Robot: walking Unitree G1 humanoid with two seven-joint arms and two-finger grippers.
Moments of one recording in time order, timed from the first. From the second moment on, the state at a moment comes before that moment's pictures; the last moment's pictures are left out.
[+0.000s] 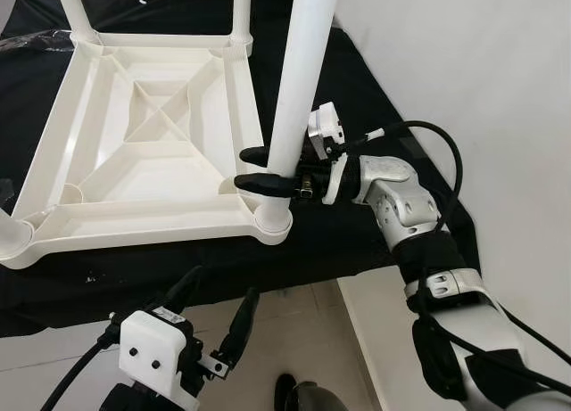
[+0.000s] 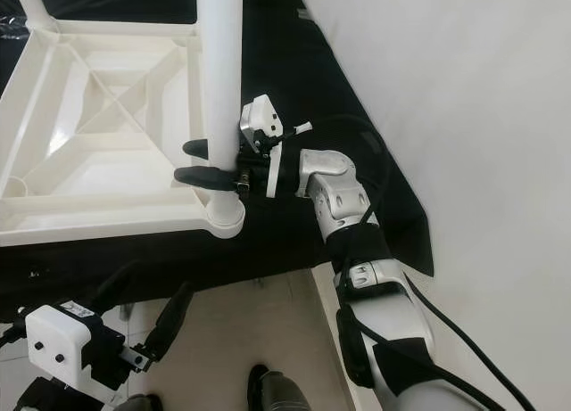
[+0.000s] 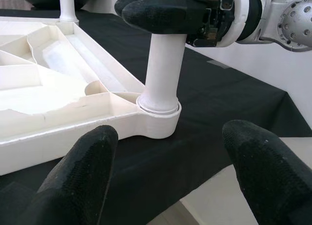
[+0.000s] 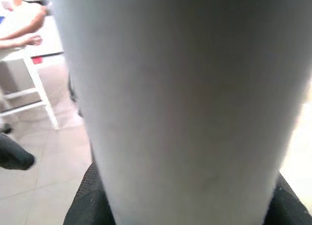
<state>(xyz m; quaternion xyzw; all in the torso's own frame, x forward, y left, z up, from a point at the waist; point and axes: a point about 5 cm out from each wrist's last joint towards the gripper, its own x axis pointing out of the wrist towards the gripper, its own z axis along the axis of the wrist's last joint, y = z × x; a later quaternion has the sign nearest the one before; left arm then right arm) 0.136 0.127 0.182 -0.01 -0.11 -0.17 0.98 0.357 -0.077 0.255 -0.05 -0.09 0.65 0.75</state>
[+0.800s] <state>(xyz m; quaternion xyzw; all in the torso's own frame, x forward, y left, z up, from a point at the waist) 0.149 0.132 0.179 -0.01 -0.12 -0.17 0.98 0.296 -0.055 0.215 -0.03 -0.05 0.28 0.96</state>
